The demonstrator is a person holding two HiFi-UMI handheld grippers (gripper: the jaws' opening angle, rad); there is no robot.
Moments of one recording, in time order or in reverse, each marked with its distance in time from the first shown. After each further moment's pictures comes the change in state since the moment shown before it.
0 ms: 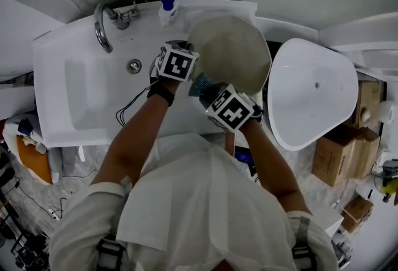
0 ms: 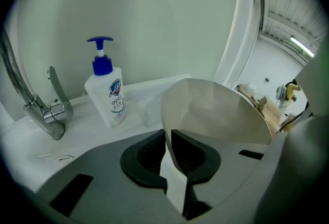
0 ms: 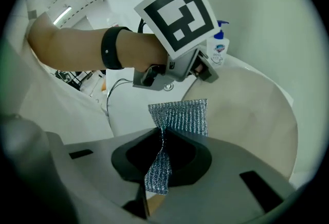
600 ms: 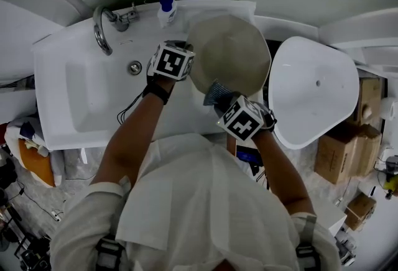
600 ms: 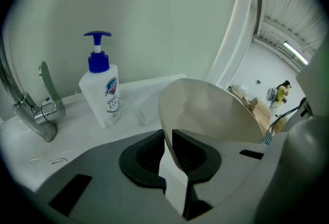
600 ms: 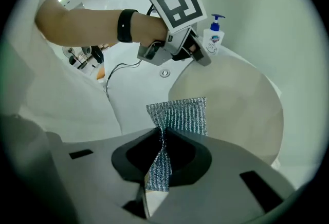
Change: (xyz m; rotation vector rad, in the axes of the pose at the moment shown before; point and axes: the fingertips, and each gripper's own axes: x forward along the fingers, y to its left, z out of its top) left arm -0.003 0.002 0.001 0.009 0.010 -0.078; right arm -0.019 0.001 -0.045 -0.051 0.114 -0.061
